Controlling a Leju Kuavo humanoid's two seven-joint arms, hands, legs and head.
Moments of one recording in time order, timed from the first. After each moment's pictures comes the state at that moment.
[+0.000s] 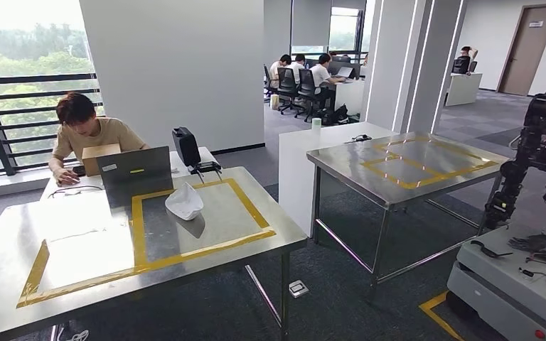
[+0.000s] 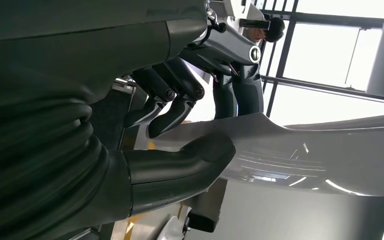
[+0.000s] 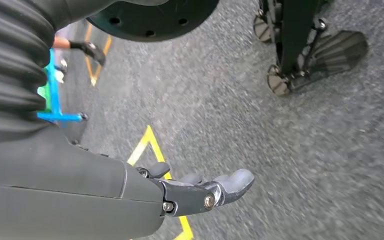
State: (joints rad) left arm 0.04 0.00 0.48 -1.72 0.38 0.13 -0.55; right arm -0.09 0.21 -1.16 -0.17 1.05 0.05 0.06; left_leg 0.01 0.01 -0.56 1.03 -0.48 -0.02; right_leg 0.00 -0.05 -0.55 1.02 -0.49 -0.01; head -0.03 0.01
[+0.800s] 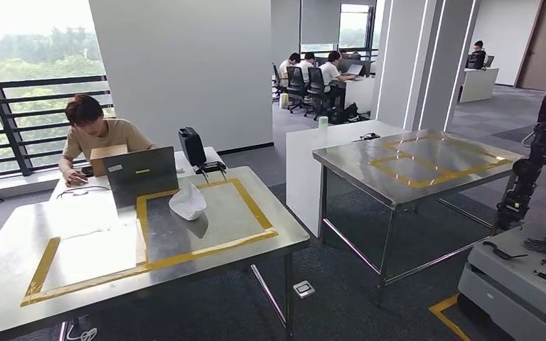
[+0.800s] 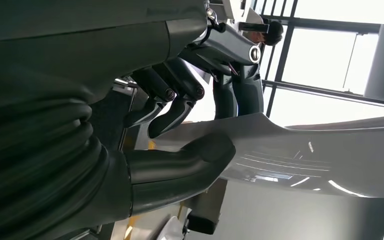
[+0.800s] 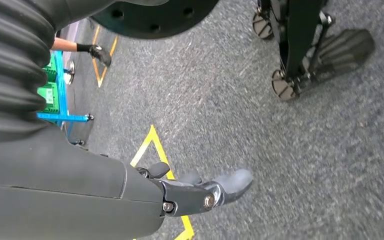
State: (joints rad) left arm 0.01 0.00 0.47 -1.68 0.38 0.12 -0.56; right arm -0.09 0.21 -1.18 -0.17 1.04 0.05 0.08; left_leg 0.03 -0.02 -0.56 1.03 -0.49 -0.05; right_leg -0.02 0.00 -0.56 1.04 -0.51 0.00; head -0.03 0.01
